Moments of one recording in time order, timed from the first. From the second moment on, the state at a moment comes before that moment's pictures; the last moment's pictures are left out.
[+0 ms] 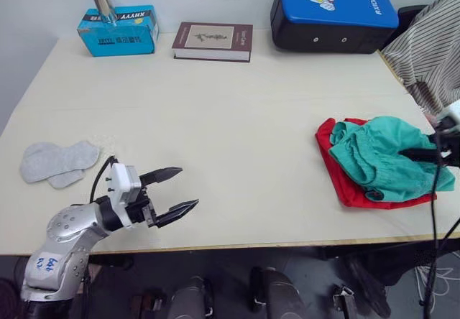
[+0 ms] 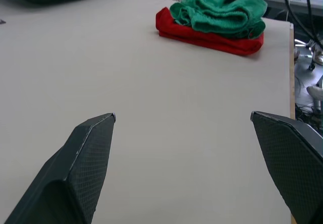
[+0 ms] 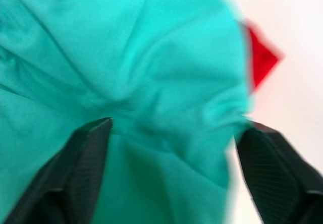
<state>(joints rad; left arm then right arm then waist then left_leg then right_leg) 0.08 0.66 0.24 -0.38 -0.60 0.30 -0.89 -1.04 -1.13 -0.05 1.25 -0.04 0.02 1.25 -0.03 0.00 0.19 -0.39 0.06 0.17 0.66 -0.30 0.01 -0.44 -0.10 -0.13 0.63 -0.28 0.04</state>
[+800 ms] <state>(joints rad) 0.67 0.39 0.90 -0.10 -0.56 0.02 -0.74 -0.08 -0.61 -0.01 -0.21 0.32 -0.10 1.08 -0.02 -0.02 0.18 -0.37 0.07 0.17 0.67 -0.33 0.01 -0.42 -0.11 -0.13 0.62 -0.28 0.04</state>
